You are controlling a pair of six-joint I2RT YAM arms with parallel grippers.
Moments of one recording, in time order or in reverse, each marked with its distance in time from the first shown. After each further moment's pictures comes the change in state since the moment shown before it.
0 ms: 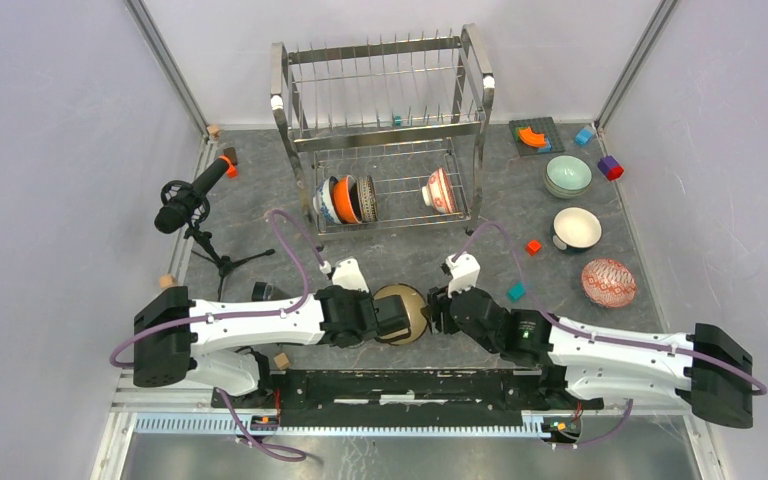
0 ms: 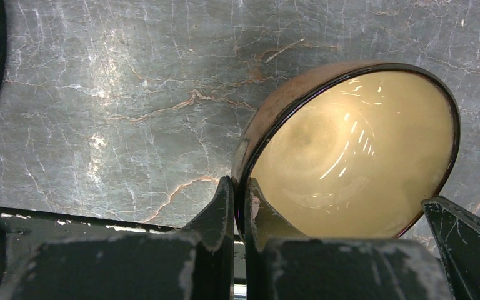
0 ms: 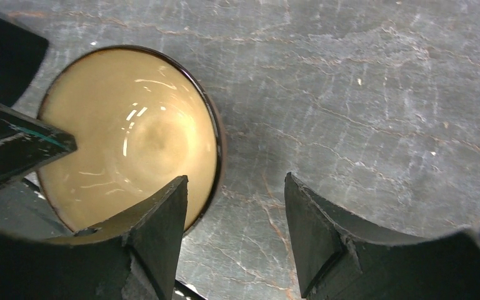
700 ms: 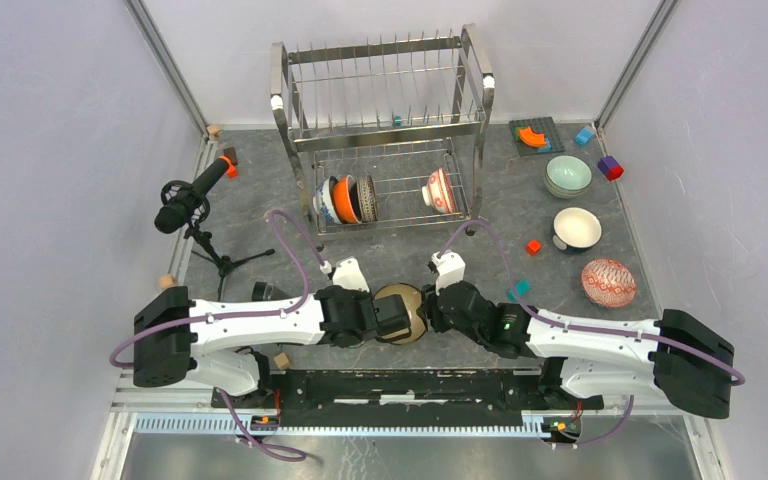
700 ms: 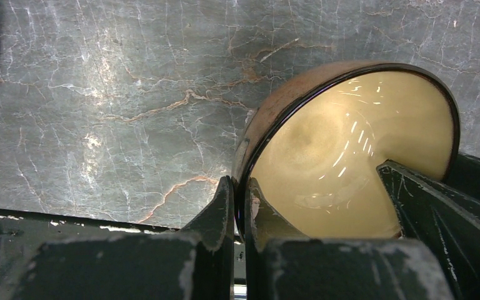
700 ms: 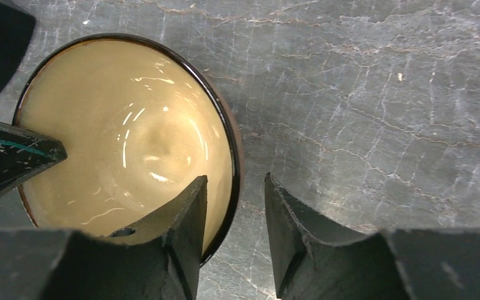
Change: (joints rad) left arm 0.000 0.000 0.000 0.012 0.000 -0.005; right arm -0.057 0.170 0.020 0.111 -0.120 -0.012
